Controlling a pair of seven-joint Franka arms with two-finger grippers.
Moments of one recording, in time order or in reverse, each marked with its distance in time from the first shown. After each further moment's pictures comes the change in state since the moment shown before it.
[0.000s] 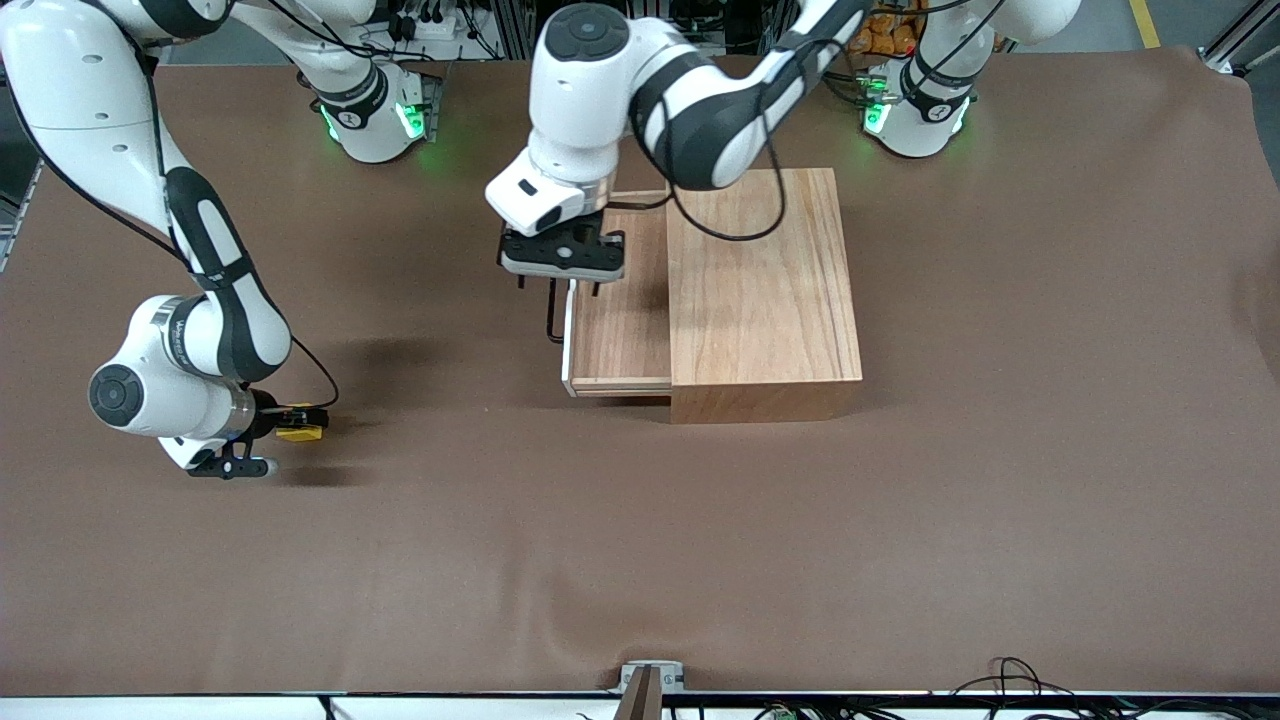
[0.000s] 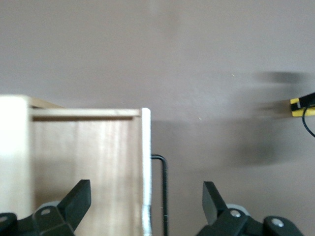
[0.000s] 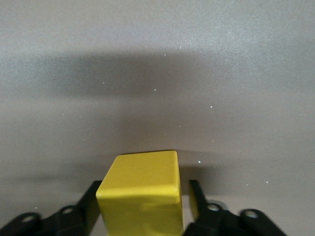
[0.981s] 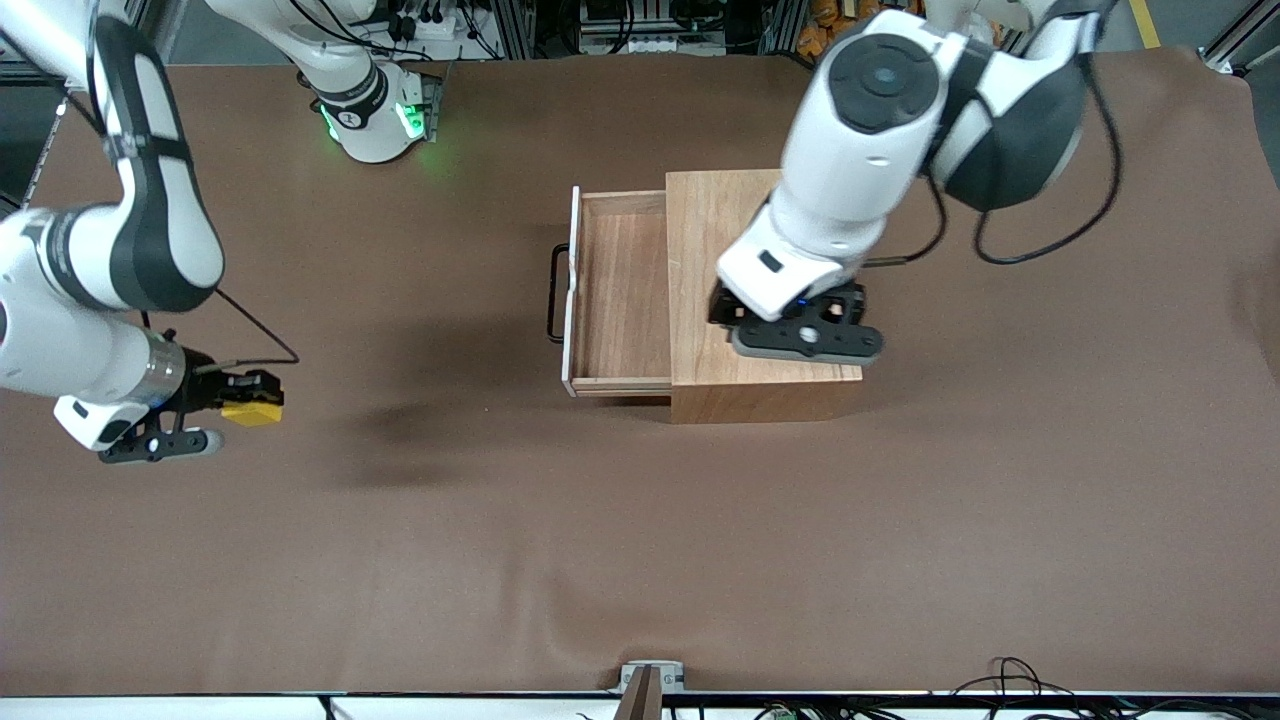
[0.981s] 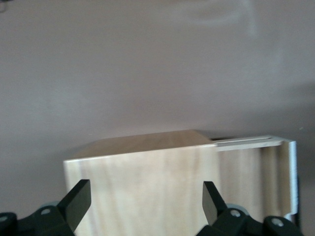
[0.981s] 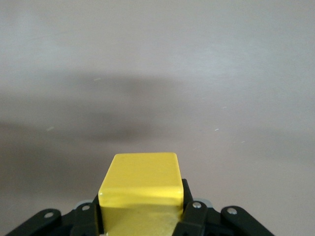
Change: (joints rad) left arm 0.334 -0.161 0.010 -0.005 -0.011 -0.339 0.451; right arm 0.113 -0.315 0.018 0.172 0.005 -0.437 -0.001
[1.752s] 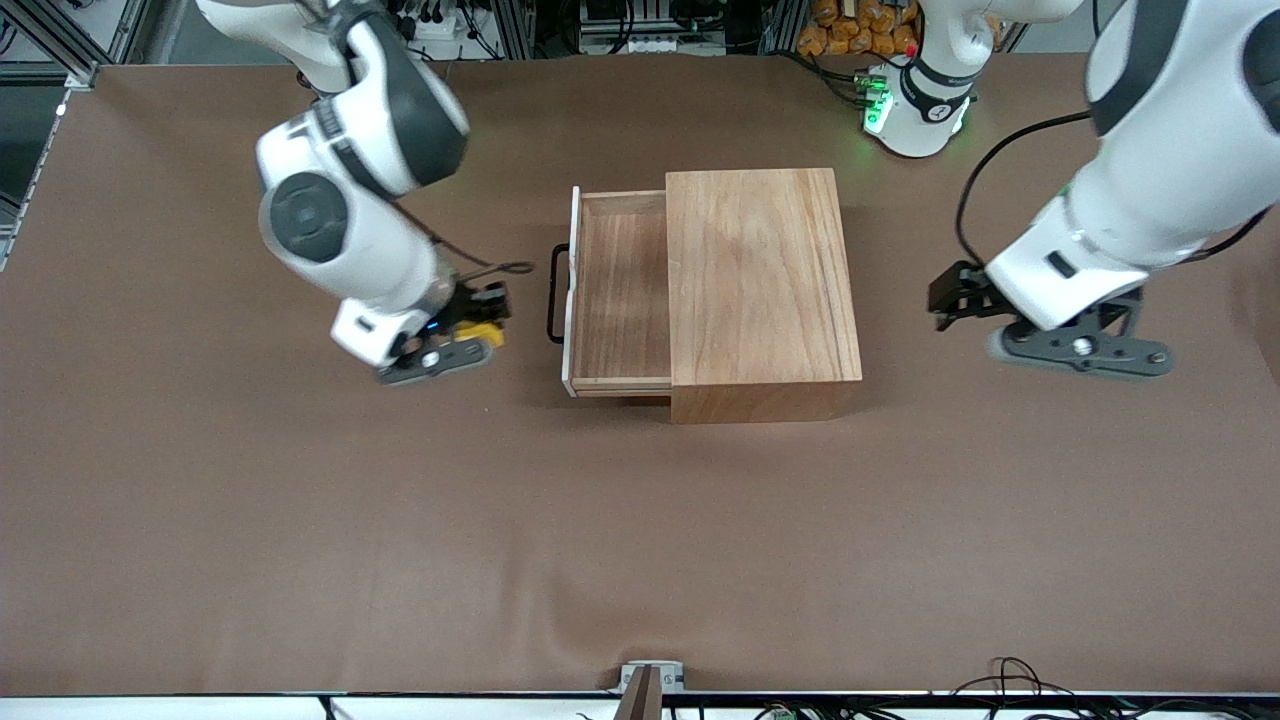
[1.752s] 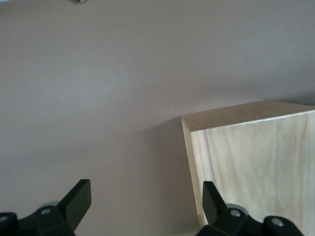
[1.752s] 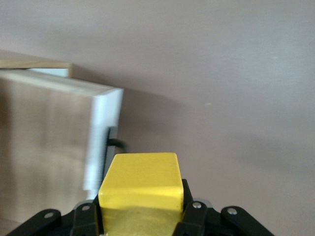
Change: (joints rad) left arm 0.283 -0.134 0.001 -0.006 -0.001 -0.234 0.313; right arm 0.497 0.013 0.008 0.081 0.095 -0.030 0.415
